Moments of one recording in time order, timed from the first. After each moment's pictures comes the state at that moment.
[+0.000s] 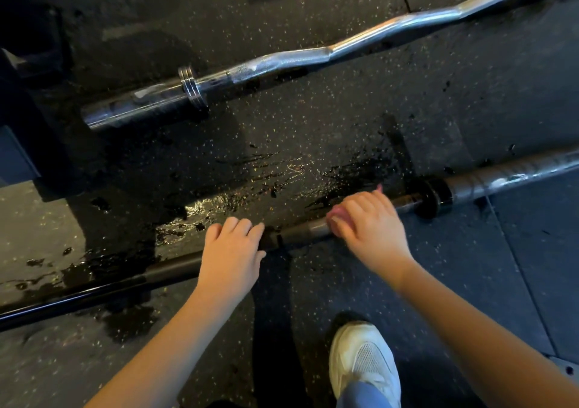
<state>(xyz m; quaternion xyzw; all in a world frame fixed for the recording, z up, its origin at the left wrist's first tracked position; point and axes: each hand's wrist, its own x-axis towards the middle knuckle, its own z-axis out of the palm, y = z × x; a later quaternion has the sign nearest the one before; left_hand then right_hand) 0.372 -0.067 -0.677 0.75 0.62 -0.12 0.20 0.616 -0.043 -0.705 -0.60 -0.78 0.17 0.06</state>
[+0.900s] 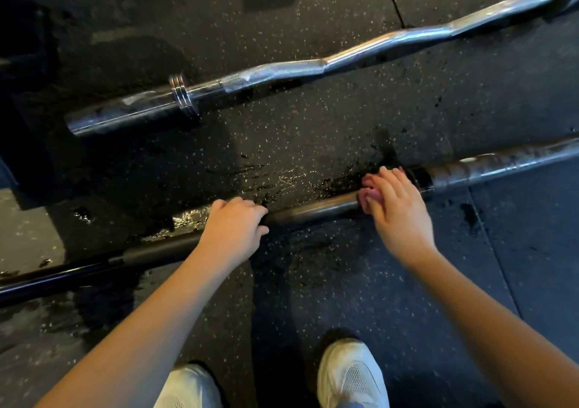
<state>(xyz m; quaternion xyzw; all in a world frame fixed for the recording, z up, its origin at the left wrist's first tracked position) 0.387 0.004 -0.680 0.76 0.59 -0.16 0.24 0.661 -0.004 -0.704 -0.71 -0.68 0.17 0.07</state>
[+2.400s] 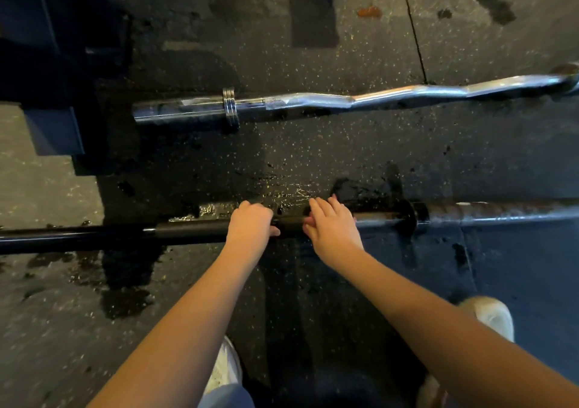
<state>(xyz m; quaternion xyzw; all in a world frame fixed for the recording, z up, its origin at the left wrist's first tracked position) 0.394 0.007 -0.687 0.65 0.67 -0.21 0.29 0.559 0.007 -0.680 -0.55 -0.79 0.22 -0.16</state>
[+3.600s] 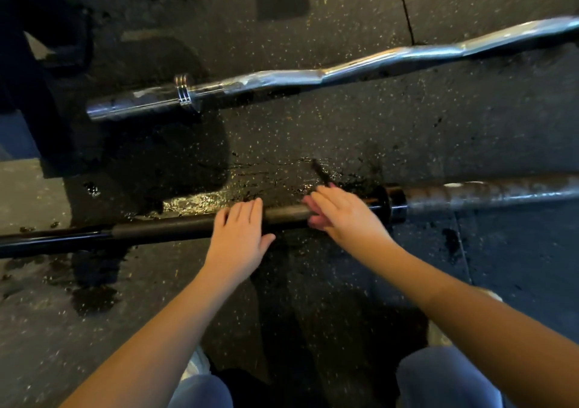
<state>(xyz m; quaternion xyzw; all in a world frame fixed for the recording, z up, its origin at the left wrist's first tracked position) 0.451 -0.036 -0.687 0.68 0.70 -0.11 0.19 0.665 0.027 -0.719 -0.42 -0.88 0.21 0.06</state>
